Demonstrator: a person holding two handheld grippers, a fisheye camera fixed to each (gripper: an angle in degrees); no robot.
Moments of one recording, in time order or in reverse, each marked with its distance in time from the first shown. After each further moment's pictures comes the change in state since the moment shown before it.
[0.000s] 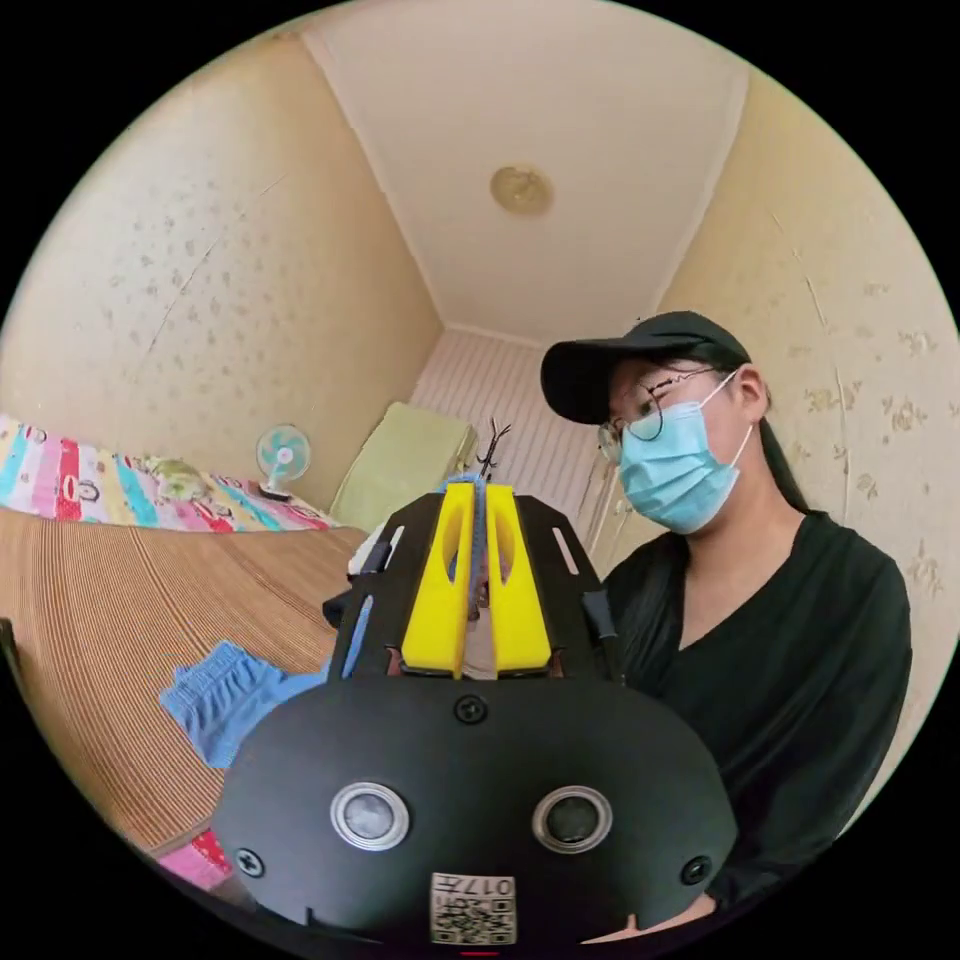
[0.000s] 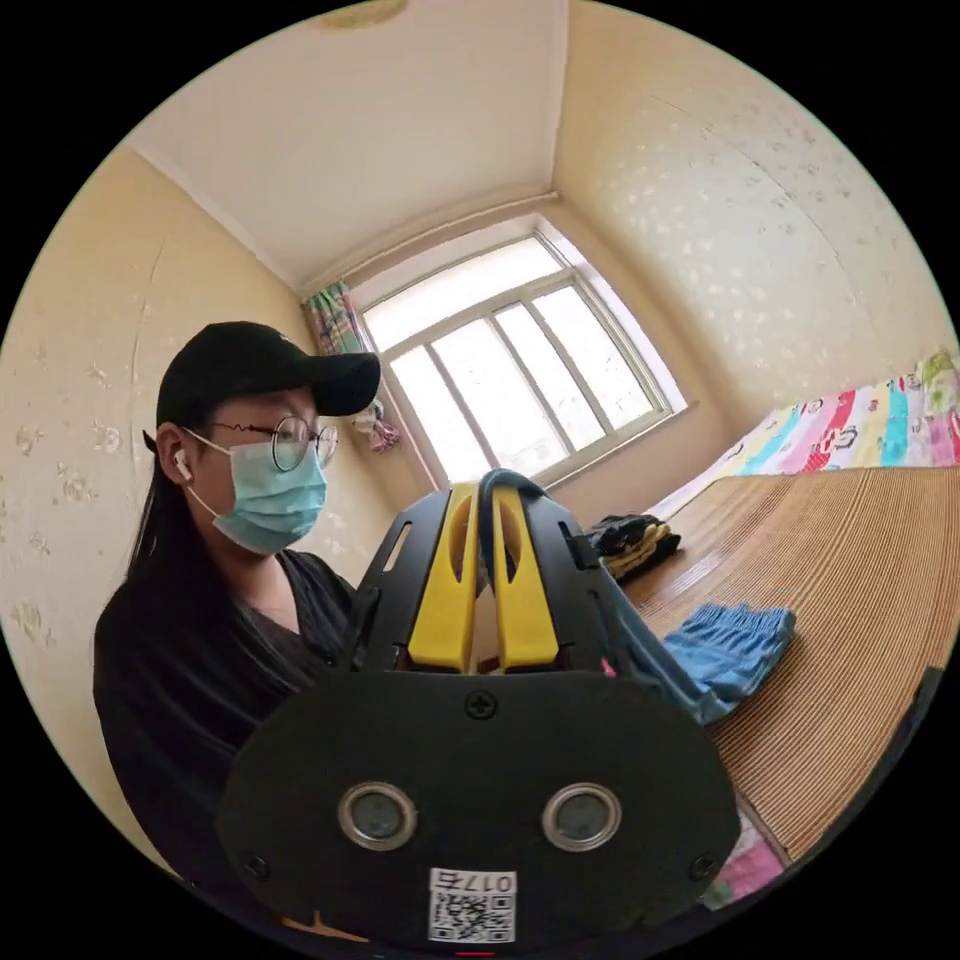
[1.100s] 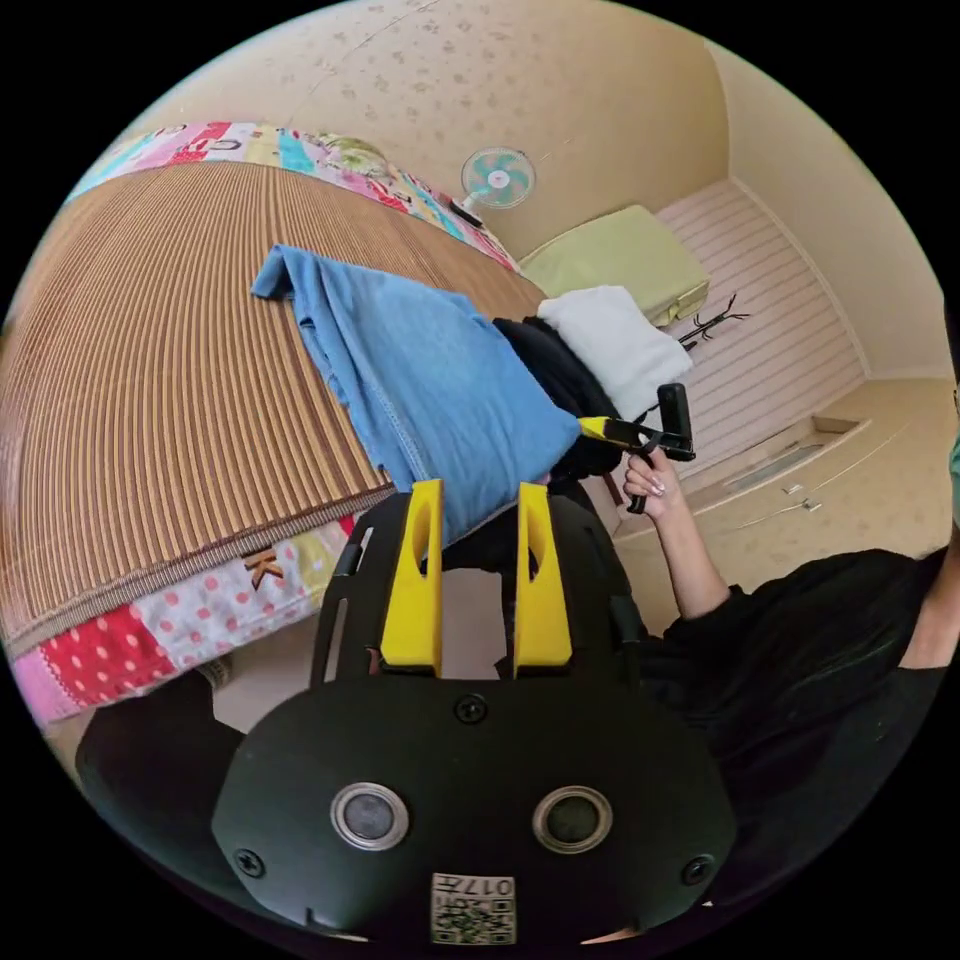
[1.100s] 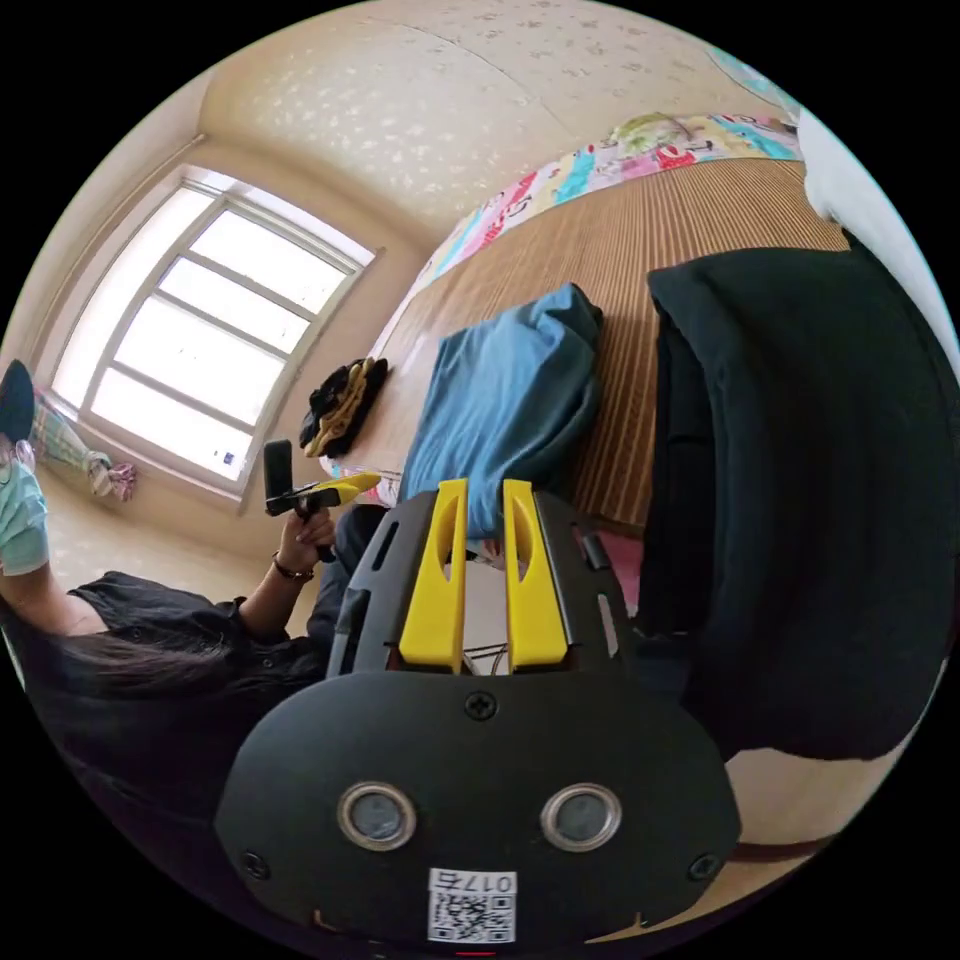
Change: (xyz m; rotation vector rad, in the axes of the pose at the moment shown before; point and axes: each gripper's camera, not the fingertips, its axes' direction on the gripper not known) left arm -0.260 0.273 0.159 -0.603 -0.441 -0.711; right arm 0.204 0.247 0.025 -0.406 0.737 0.725
